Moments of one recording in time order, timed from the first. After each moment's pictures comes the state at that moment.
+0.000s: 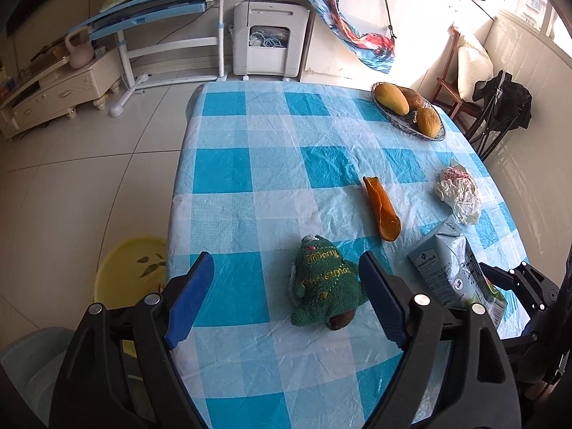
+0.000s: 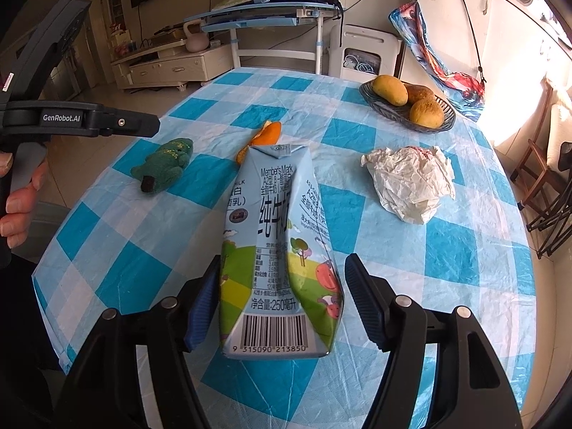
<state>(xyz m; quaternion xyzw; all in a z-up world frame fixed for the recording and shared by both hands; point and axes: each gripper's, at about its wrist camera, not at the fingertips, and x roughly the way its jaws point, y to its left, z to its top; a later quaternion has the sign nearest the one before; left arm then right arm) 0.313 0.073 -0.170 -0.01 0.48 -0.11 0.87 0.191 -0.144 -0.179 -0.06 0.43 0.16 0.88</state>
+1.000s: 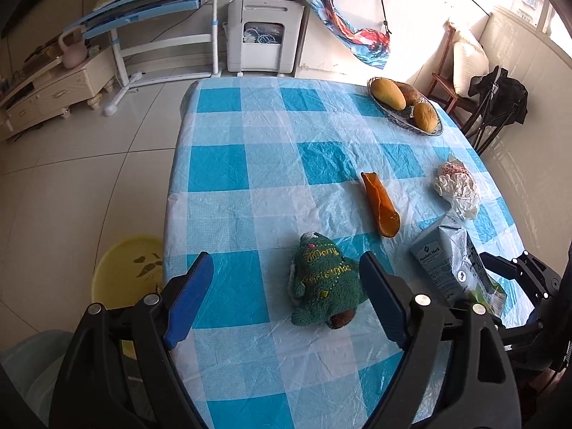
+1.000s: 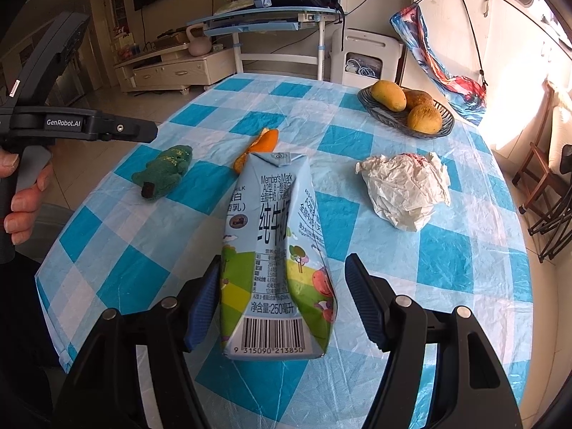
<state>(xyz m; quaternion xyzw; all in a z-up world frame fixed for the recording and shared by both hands) 0.316 0.064 -0.177 0.01 0.49 -0.12 0.86 0.192 -0.151 -0.174 -0.05 0.43 0.17 0.89</state>
